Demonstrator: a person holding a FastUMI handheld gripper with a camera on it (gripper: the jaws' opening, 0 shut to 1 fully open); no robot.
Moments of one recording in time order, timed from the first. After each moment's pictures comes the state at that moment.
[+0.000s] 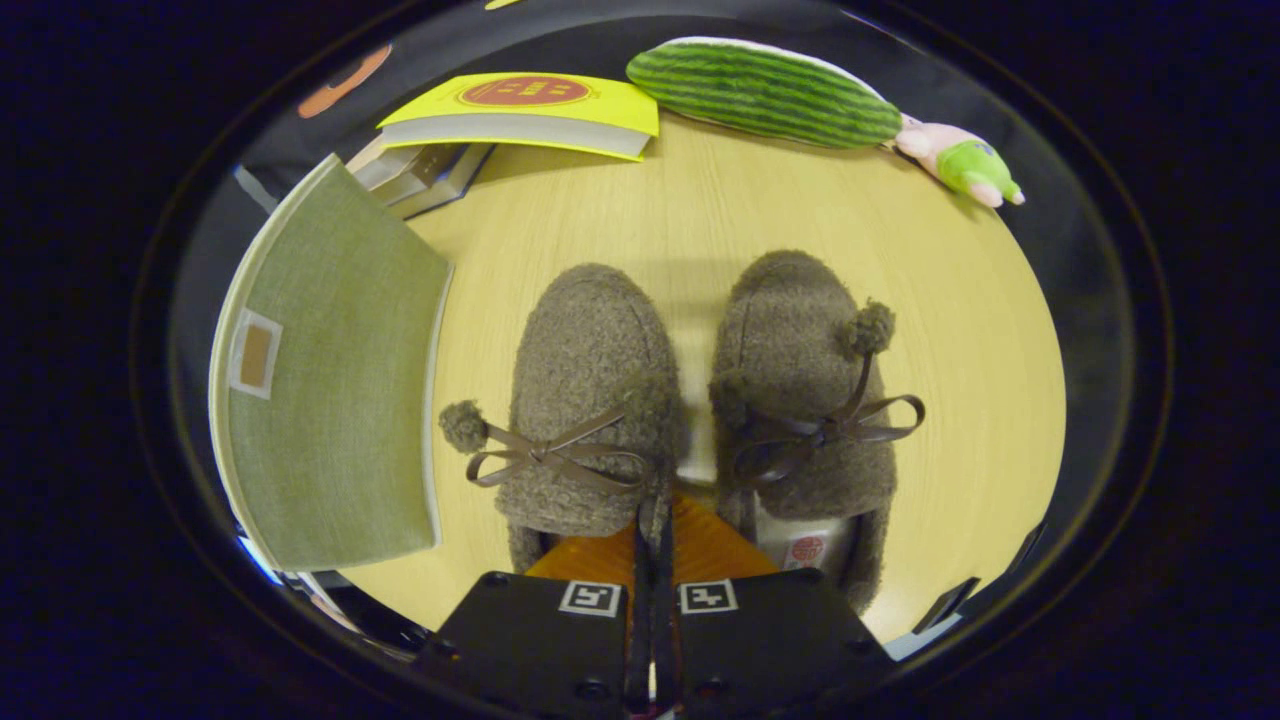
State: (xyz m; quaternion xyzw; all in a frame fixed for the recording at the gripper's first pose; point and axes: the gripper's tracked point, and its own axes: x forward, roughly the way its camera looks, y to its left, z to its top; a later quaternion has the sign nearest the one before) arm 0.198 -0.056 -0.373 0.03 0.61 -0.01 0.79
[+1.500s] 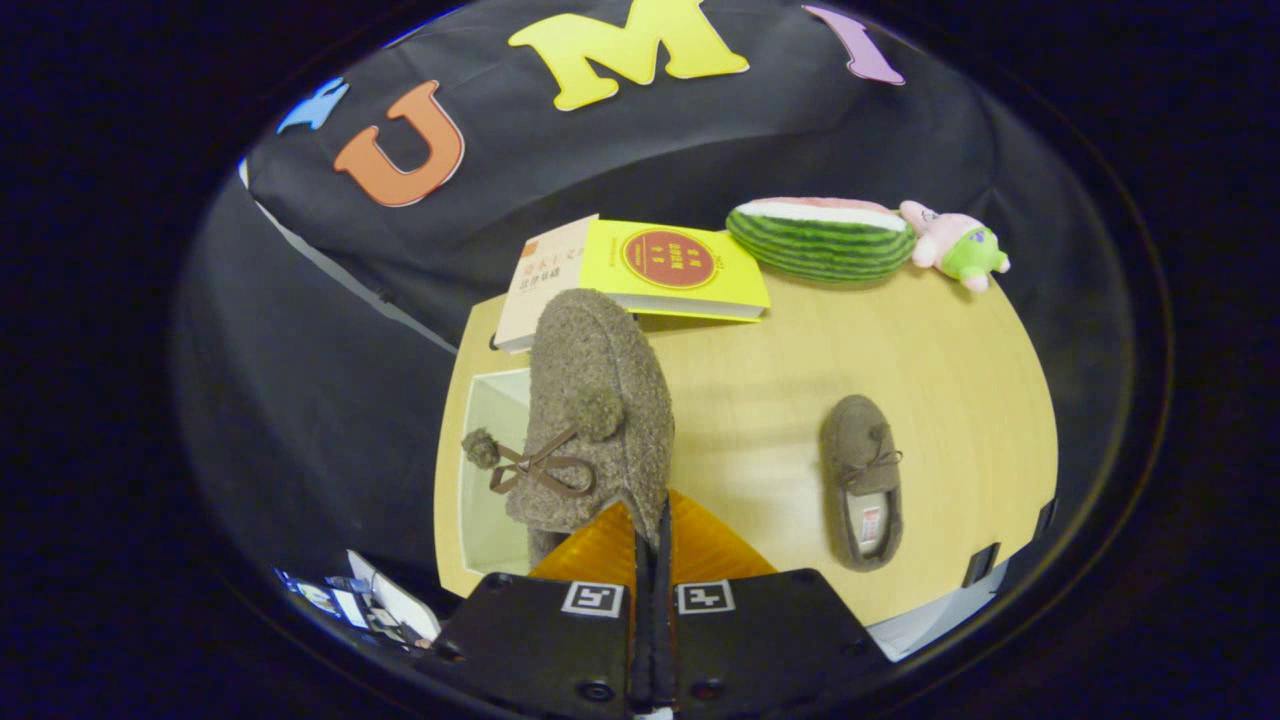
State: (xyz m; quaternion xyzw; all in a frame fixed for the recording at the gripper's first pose) arm 0.226 0.085 -0.152 0.13 0.50 0.04 0.85
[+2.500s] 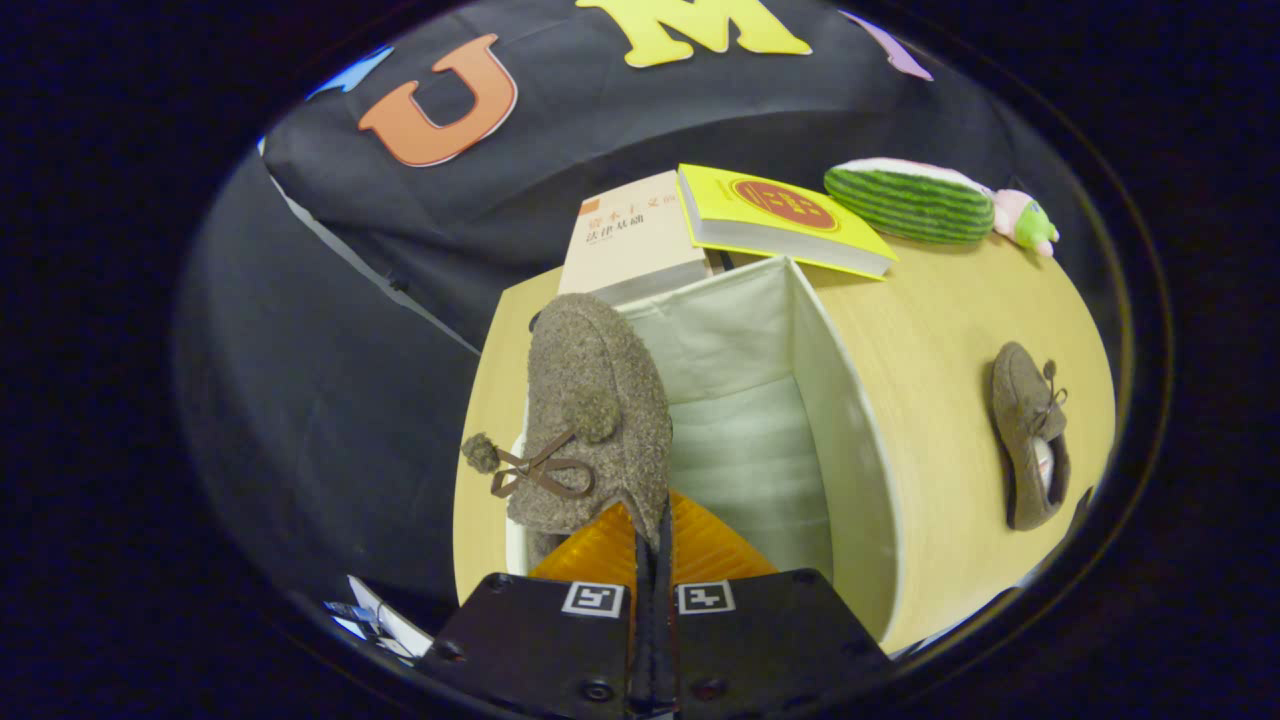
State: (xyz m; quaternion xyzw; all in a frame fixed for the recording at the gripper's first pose) arm 0.245 0.243 -0.273 0.15 0.48 0.04 0.86
